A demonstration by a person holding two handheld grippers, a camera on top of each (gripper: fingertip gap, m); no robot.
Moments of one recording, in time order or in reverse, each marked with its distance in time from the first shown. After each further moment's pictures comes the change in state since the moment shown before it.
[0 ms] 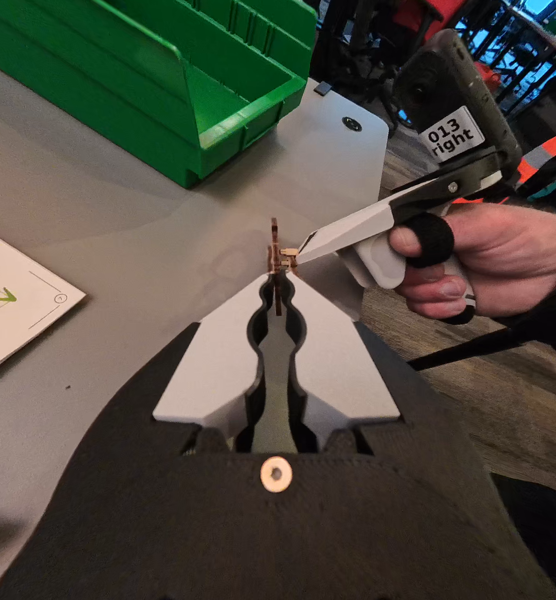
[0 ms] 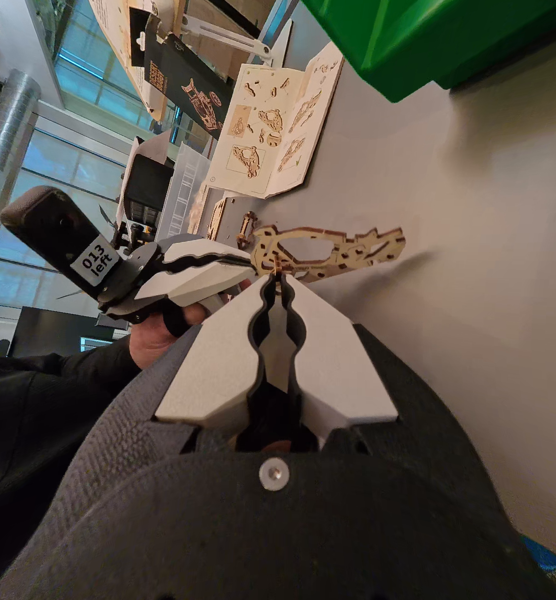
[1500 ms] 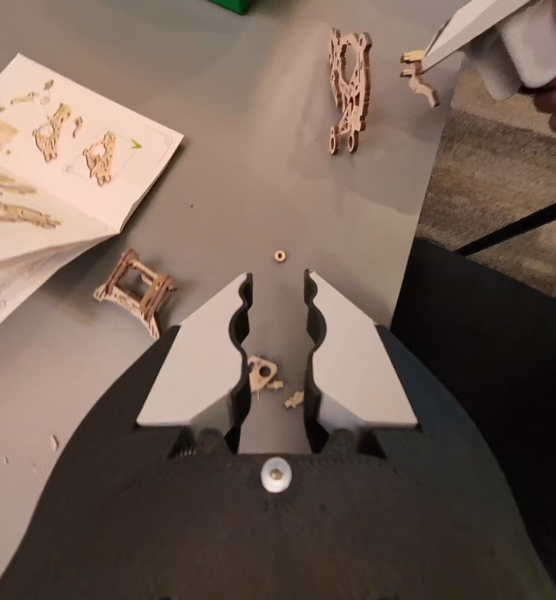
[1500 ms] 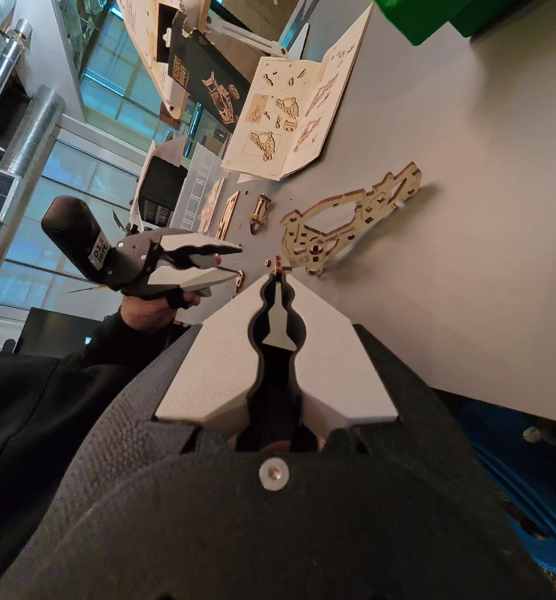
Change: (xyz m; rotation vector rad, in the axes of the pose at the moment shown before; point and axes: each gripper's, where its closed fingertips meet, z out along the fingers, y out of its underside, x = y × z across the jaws) left arm -0.045 0.068 -0.103 -0.348 -0.193 0.247; right arm -0.010 0.029 -0.019 0.052 -0.030 -0.016
